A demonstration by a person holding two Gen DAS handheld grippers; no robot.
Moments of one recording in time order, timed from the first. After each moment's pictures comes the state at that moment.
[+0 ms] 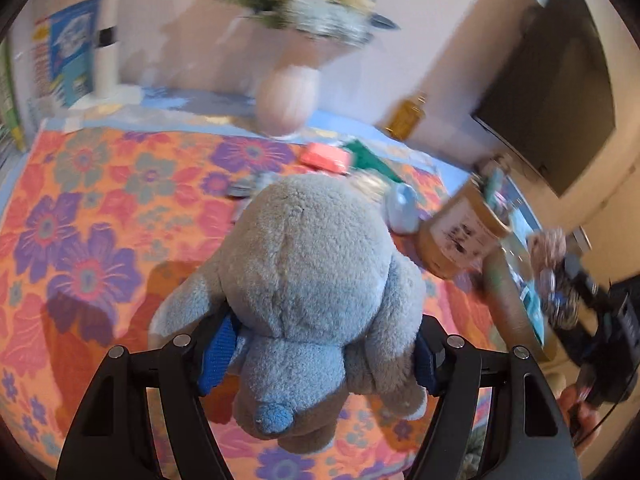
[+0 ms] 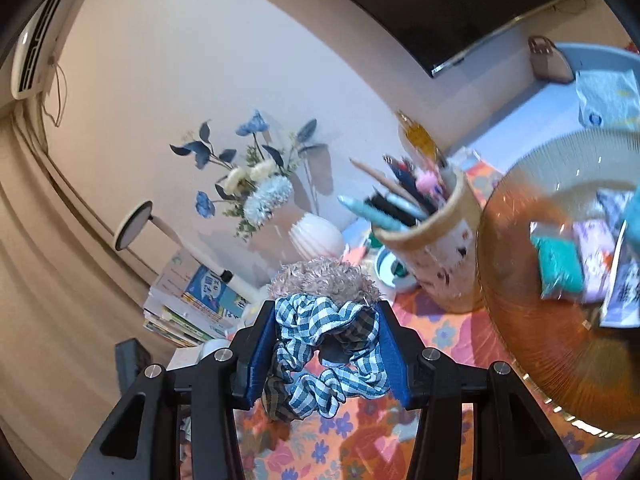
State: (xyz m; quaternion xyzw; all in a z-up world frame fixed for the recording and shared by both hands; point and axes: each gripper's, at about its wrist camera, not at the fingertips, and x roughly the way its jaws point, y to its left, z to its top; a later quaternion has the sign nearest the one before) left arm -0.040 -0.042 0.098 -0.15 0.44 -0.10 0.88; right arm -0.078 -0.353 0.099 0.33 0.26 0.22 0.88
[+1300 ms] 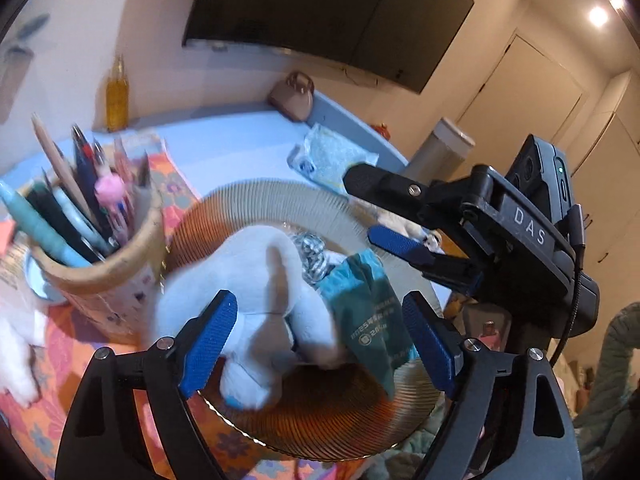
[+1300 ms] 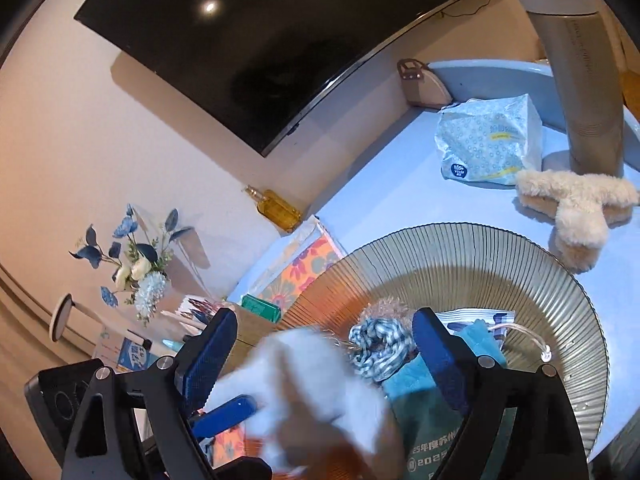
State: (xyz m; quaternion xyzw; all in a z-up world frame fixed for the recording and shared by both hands) left arm 0.006 -0.324 0.123 -0.04 0.42 -0.36 0.83; right arm -0.030 -0.526 0.084 0.38 0.30 0.08 0.87
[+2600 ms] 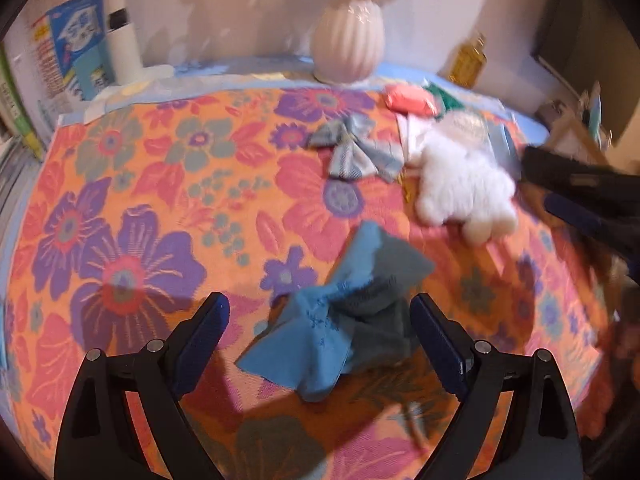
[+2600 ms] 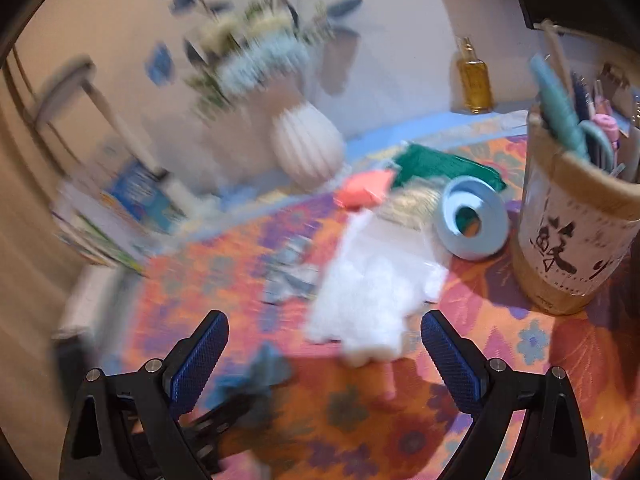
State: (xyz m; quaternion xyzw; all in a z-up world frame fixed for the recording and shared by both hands) left arm -0.023 0.008 0.015 -0.04 0.48 -0.03 0.88; right arm 0.032 -0.174 0.035 0.10 0.41 0.14 0.90
